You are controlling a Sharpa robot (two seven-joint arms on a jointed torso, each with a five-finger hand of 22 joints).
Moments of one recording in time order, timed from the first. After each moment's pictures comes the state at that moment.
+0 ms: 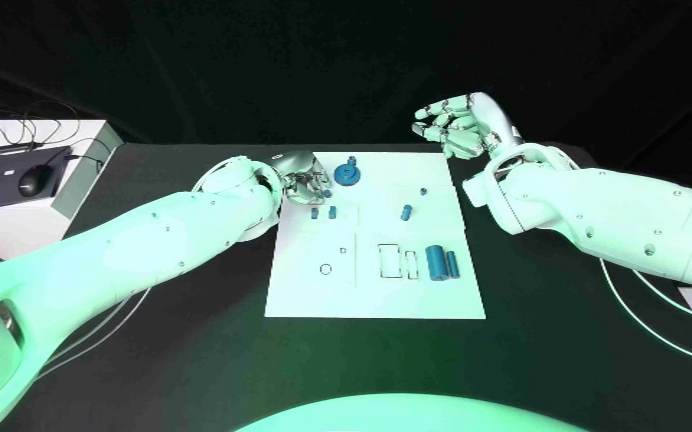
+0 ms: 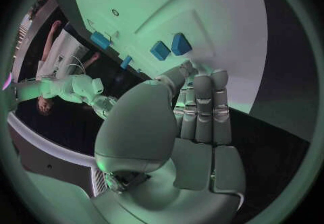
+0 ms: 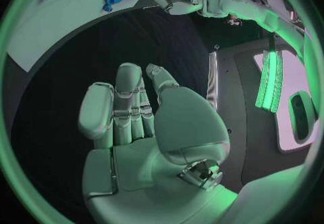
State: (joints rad) left arm 1.11 -0.49 0.07 1.08 -1.43 -0.16 -0.08; left_hand 1.47 -0.10 0.37 -0.08 0.12 0.99 0.10 0.06 0.06 1.26 0.05 0.11 0.07 1.15 -0.01 1.24 0.47 0.17 1.10 0.00 0.82 1.17; right arm 1.22 -0.82 -0.08 1.40 -0.78 -0.73 0.27; right_hand 1.24 0.00 0.03 -0.06 0.50 1.06 0.12 0.08 0.23 1.10 0.01 0.70 0.50 1.43 -0.07 0.74 0.74 0.08 1.47 -0.09 1.10 1.31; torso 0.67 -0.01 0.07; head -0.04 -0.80
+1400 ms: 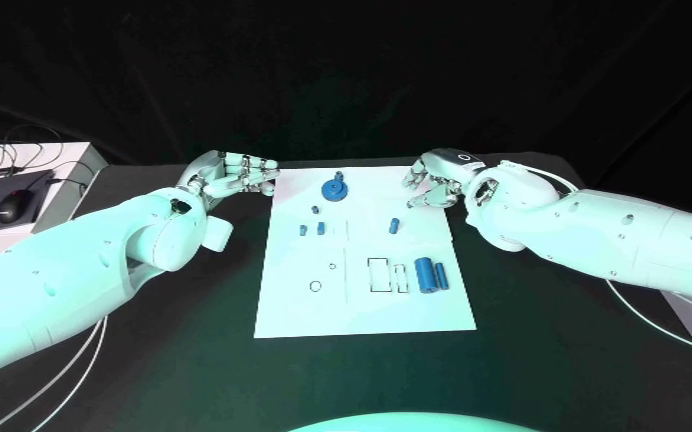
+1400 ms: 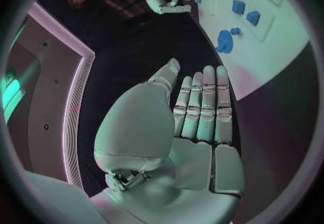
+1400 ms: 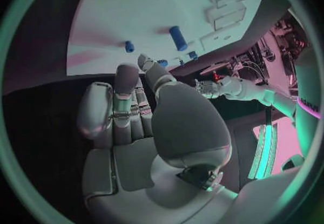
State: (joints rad) left arm 1.04 -0.78 0.18 1.30 -0.41 -0.22 0.18; left_hand 1.44 -0.08 0.13 0.06 0.12 1.05 0.14 0.06 0.06 1.11 0.12 0.13 0.06 1.04 0.08 0.49 0.08 0.11 0.96 0.11 0.20 0.67; right arm 1.19 -0.80 -0.09 1.32 -1.55 -0.39 -0.09; right_hand 1.33 -0.08 0.13 -0.17 0.29 1.09 0.12 0.07 0.08 1.12 0.09 0.07 0.06 1.45 -0.02 0.79 0.67 0.09 1.47 -0.05 1.10 1.31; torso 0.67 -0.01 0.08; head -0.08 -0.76
